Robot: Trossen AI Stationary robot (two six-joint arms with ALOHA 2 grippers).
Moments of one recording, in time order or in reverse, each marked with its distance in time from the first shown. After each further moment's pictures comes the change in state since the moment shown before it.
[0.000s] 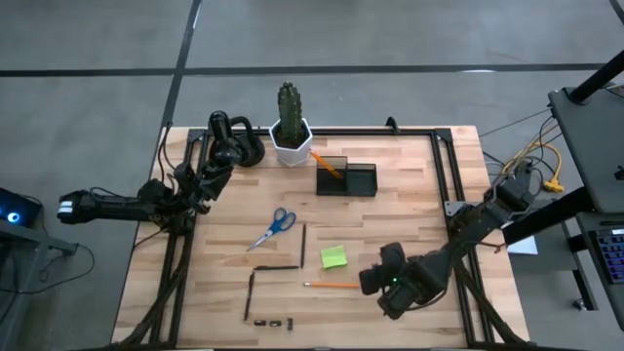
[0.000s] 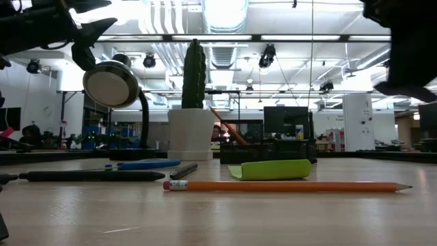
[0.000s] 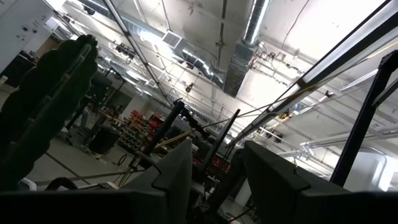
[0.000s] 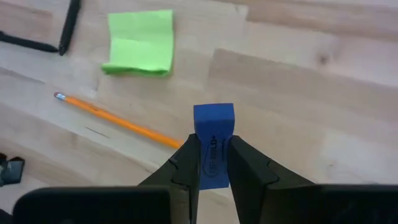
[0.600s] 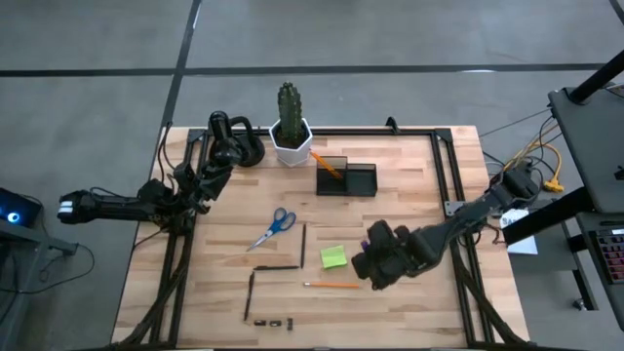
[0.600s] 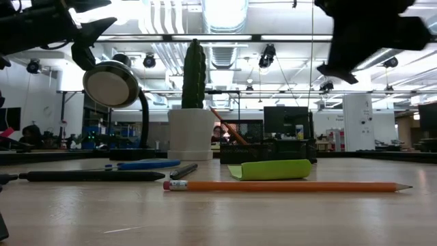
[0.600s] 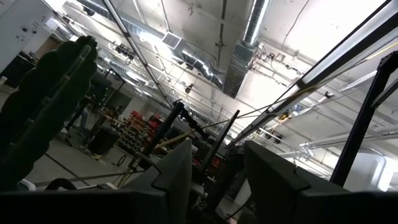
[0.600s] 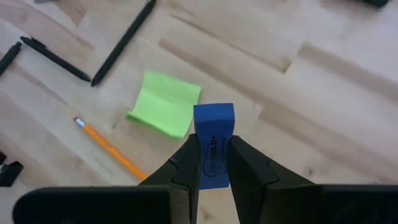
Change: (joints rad) left arm 0.000 -0.002 0.000 0.002 0.000 0.000; right arm -0.170 -0.102 0.001 0.016 0.059 -0.495
